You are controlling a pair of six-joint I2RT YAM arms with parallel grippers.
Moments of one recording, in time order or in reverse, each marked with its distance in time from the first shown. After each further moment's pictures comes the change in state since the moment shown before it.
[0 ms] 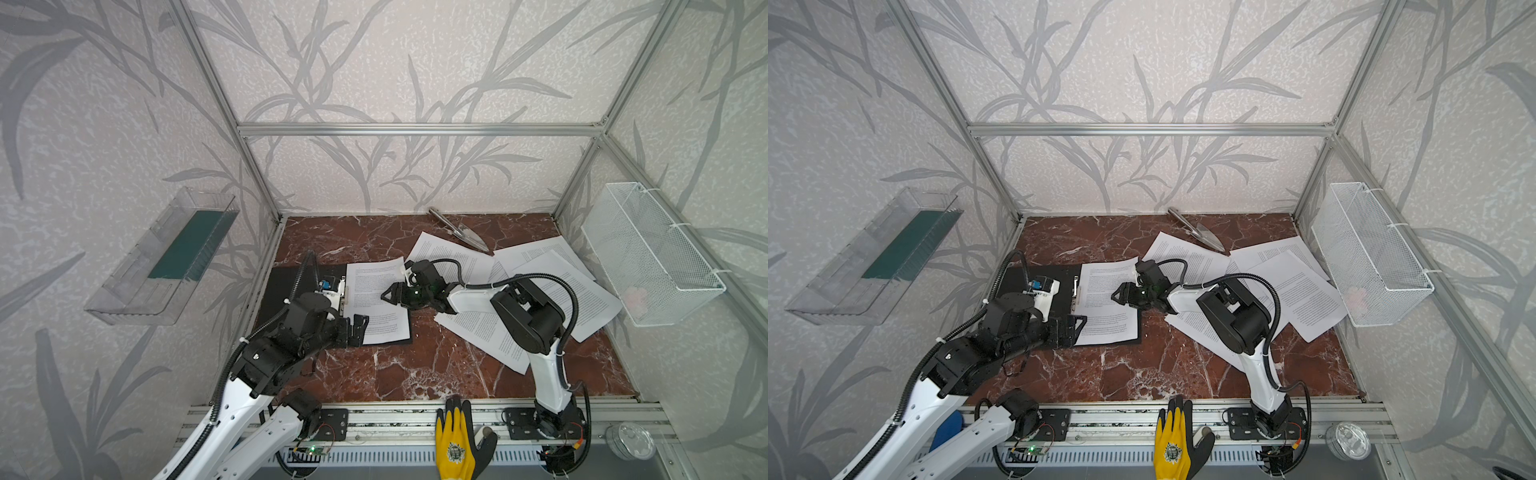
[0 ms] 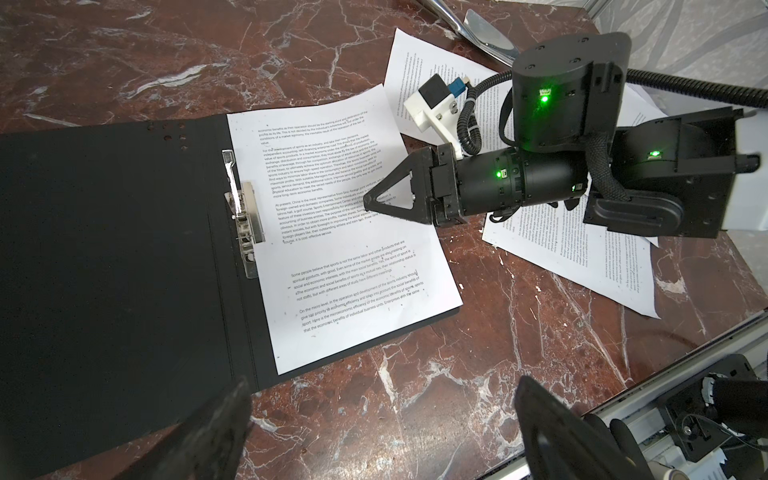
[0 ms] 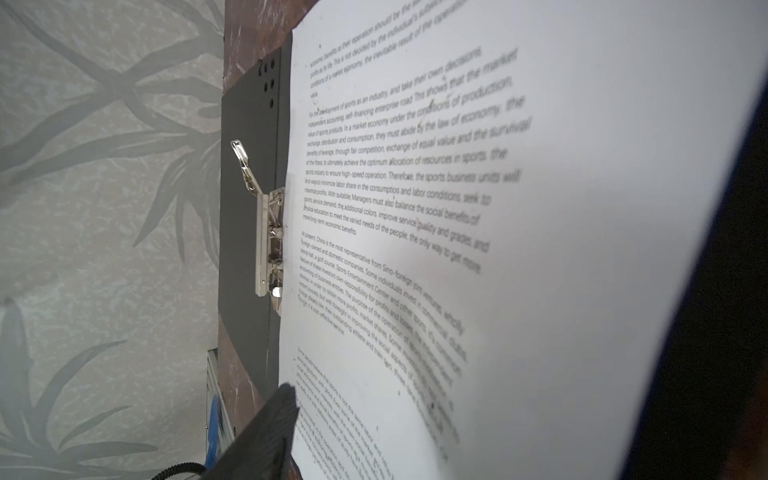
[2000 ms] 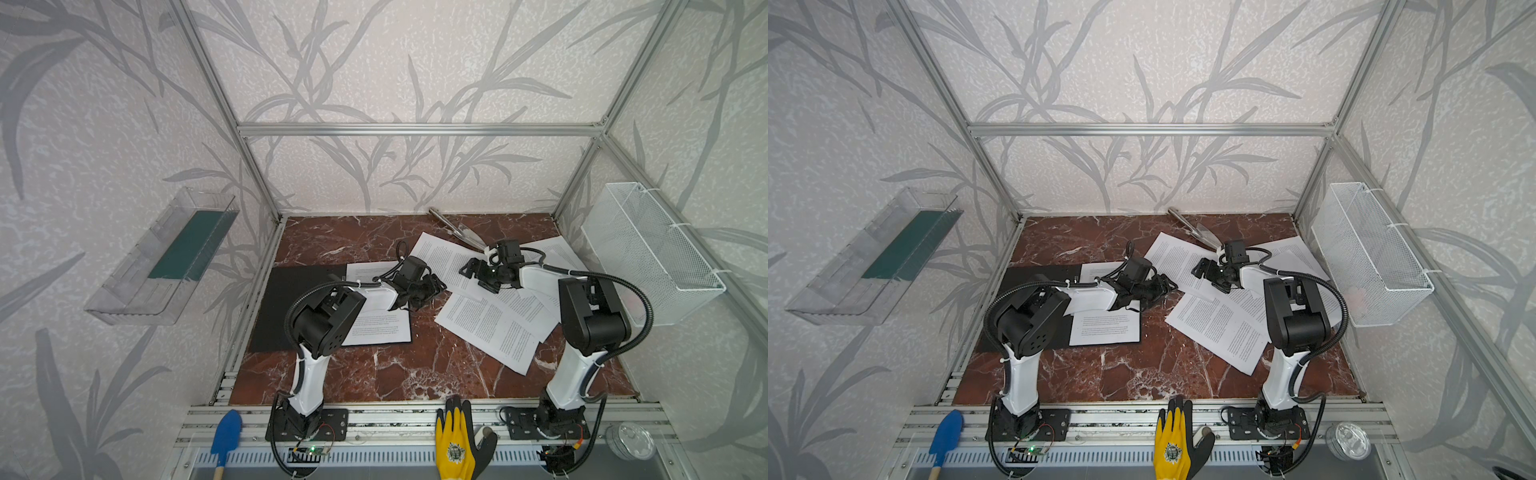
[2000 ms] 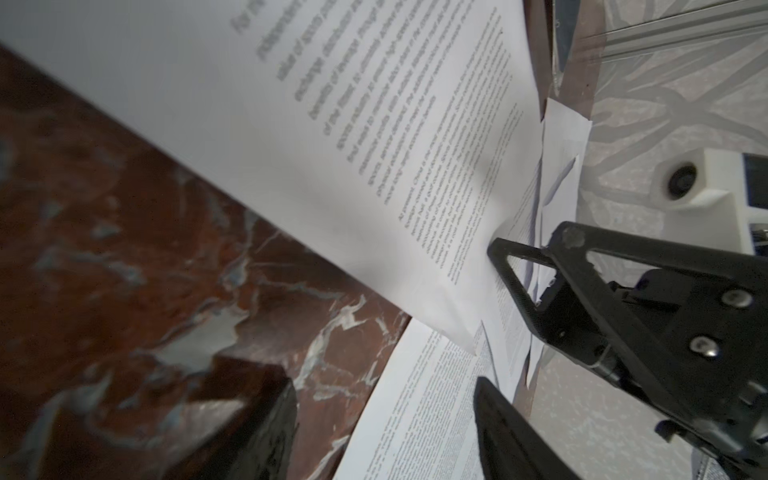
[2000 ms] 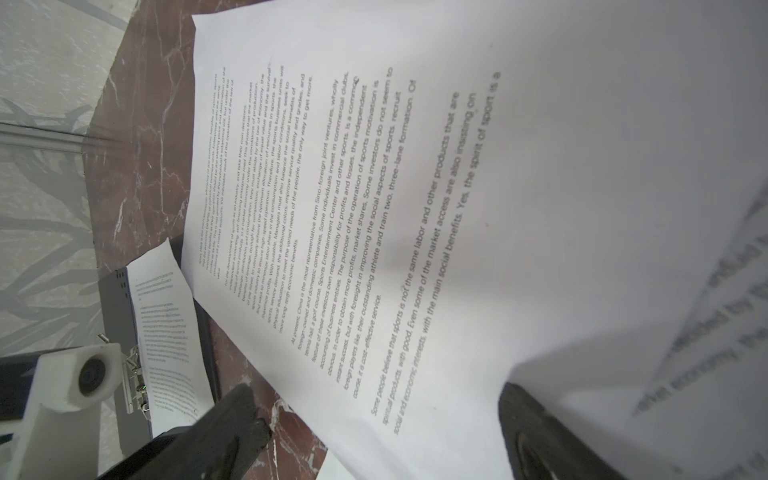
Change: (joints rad) left arm -0.130 1.362 0.307 1.055 0.315 -0.781; right arm -0.589 -0.230 -0.147 -0.356 -0.019 -0.317
